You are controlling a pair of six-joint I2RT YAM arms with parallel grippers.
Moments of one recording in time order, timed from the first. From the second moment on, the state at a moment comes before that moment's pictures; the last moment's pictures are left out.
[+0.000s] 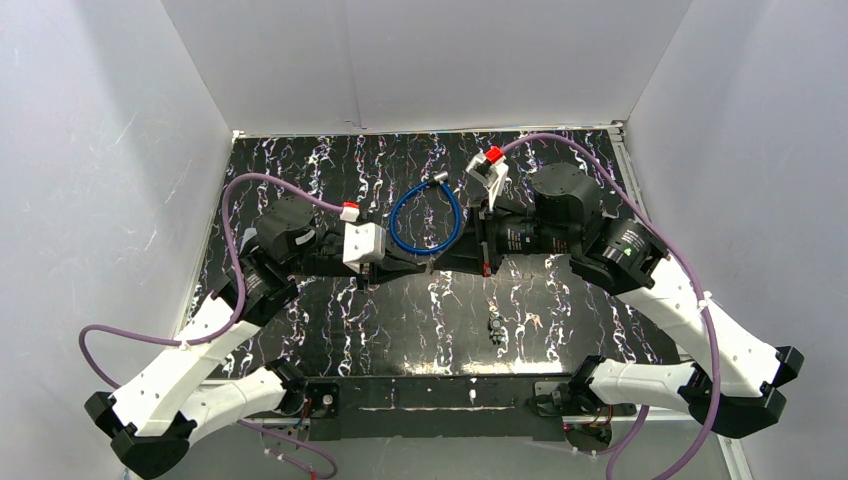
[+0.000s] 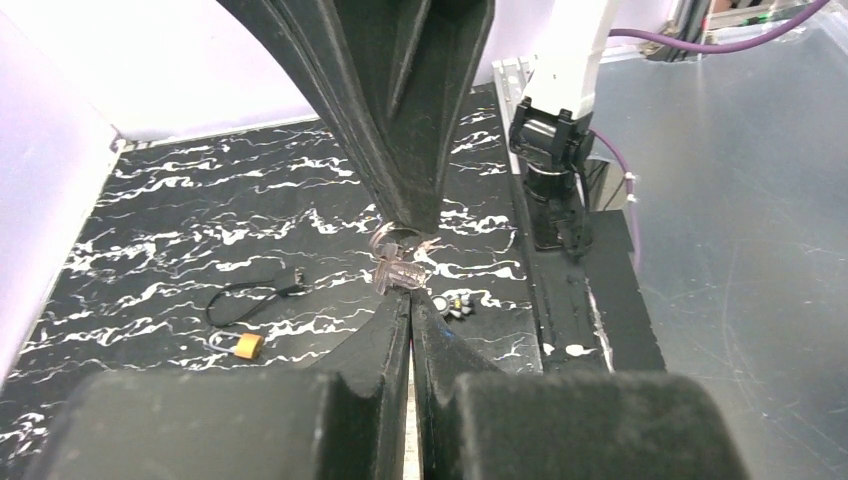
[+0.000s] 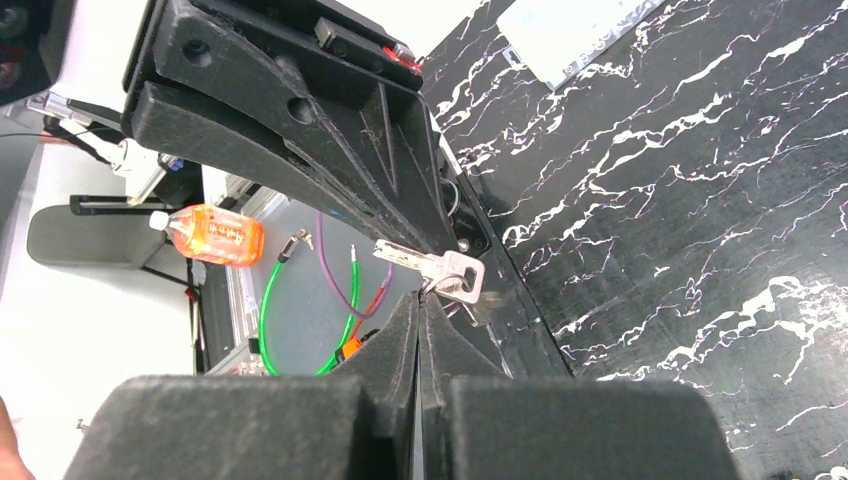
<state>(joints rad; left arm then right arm) -0.74 0.90 1.11 -0.36 0.83 0.29 0.92 1.11 1.46 -0.67 -0.49 0.52</state>
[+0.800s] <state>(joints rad) -0.74 0.90 1.10 -0.42 0.79 0.39 0.92 1.11 1.46 -0.67 -0.51 0.52</state>
